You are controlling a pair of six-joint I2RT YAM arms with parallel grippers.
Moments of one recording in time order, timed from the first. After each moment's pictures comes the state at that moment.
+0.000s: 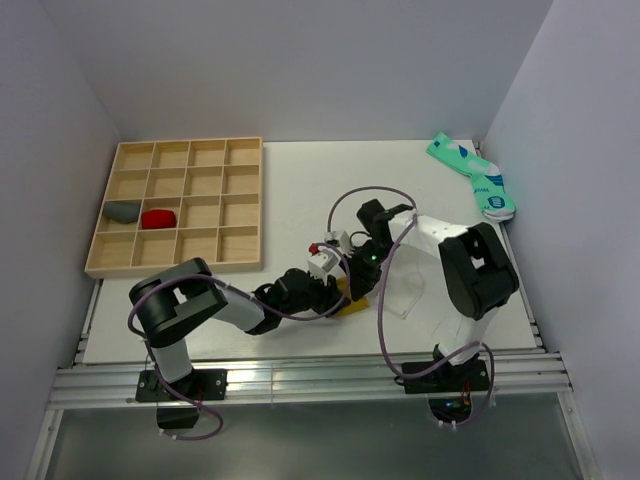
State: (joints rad) left arm -1.04 1.78 0.56 0.85 0.08 -0.54; right arm 0.45 1.77 1.08 -0.87 -0.68 -0.62
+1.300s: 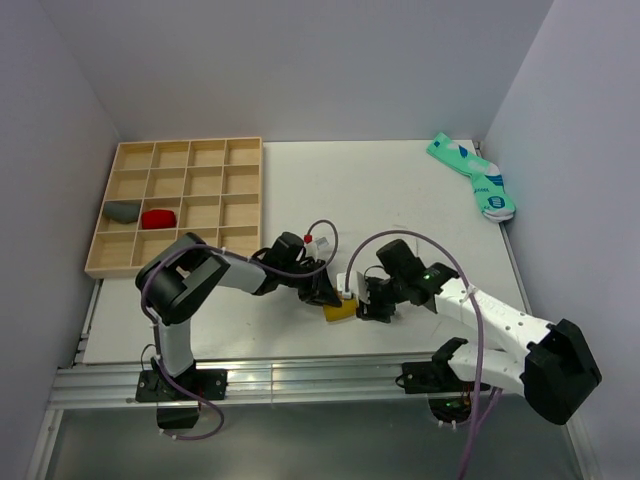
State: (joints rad) left arm -0.76 1.89 0.78 0.39 0.70 -0.88; right arm 0.59 1.07 0.61 -0.59 -0.53 -0.84
